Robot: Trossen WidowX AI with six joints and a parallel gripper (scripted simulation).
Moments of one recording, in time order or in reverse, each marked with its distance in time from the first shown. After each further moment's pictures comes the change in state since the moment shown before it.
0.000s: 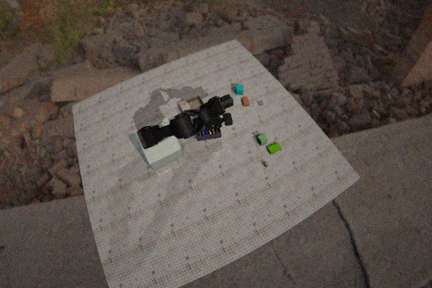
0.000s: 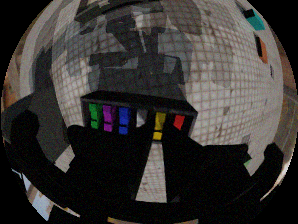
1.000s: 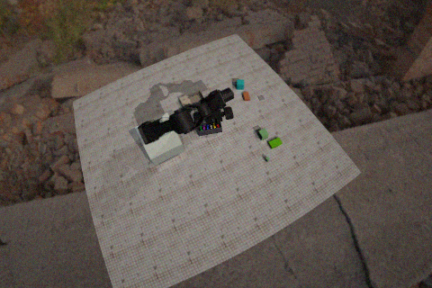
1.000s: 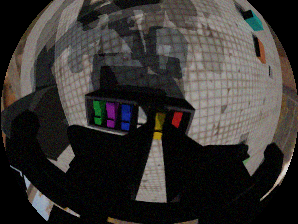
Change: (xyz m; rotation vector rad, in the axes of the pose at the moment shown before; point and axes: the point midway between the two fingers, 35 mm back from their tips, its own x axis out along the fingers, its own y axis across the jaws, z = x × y) arm -0.008 0.000 0.000 -0.004 0.000 0.002
